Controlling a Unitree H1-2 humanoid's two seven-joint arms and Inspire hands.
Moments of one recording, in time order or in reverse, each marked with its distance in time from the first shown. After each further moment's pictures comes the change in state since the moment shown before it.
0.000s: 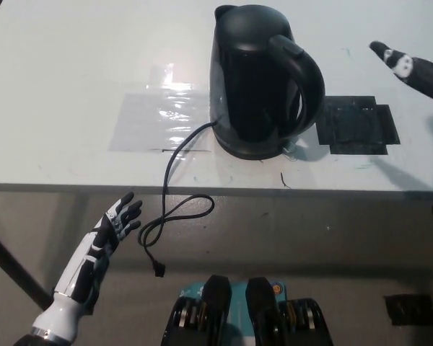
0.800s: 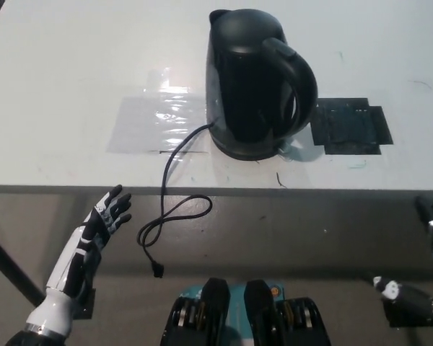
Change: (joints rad) left_arm -0.003 -0.019 0.048 0.002 -0.004 0.009 0.001; right_arm 0.613 0.036 0.103 0.100 0.100 -0.177 0.042
